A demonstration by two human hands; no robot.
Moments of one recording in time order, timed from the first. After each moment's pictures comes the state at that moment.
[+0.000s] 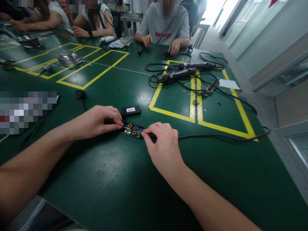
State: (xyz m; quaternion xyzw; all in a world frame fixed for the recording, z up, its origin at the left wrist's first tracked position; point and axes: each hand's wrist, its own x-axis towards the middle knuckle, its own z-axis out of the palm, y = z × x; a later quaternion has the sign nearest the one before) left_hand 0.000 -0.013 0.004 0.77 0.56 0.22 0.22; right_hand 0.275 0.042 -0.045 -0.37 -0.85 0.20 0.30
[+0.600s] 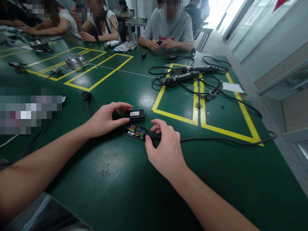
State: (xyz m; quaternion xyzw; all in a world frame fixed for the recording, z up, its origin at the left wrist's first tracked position) left_hand 0.011 -0.003 -0.012 0.68 0.65 0.30 0.18; right_hand 0.275 0.043 -0.049 -0.40 -0.82 0.25 0.34
